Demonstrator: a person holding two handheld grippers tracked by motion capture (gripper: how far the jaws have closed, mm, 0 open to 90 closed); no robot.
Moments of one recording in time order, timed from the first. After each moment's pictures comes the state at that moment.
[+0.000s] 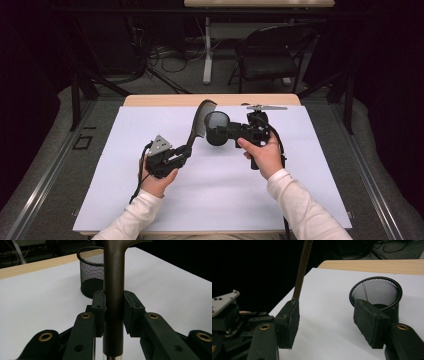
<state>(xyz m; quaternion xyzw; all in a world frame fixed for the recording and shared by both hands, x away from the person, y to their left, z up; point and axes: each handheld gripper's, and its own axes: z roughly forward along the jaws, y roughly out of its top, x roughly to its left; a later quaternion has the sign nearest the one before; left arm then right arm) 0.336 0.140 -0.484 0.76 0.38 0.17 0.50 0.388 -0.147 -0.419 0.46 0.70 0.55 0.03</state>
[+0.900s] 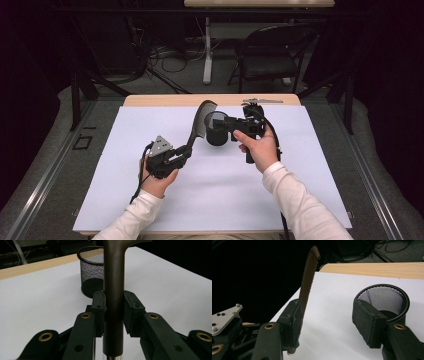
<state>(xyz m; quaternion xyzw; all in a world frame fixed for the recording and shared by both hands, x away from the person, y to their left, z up) 0.336 0.139 -0.486 0.76 0.38 0.17 0.49 0.402 -0.138 -0.410 0.46 0.69 0.55 0.03</state>
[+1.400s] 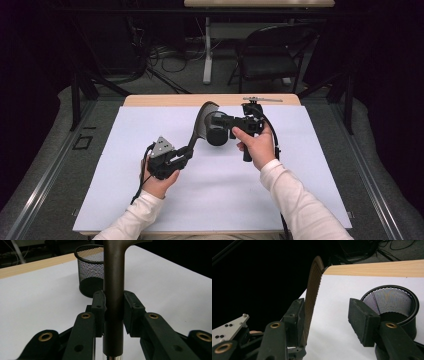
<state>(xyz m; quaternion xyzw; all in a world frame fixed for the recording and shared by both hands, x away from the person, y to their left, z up) 0.334 0.135 -0.488 0.77 0.37 0.17 0.49 0.408 -0.136 -0.411 0.48 0.68 0.56 0.00</state>
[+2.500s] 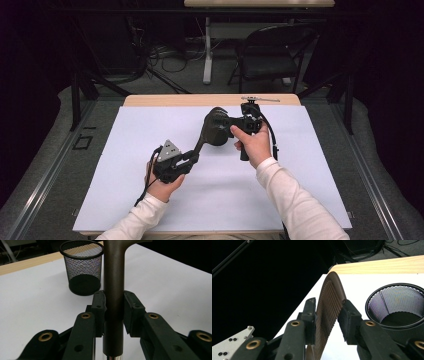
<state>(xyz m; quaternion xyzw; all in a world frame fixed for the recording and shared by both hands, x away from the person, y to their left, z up) 0.328 0.122 -0.493 0.78 0.35 0.16 0.49 0.414 -0.132 -0.416 0.48 0.67 0.57 -0.03</state>
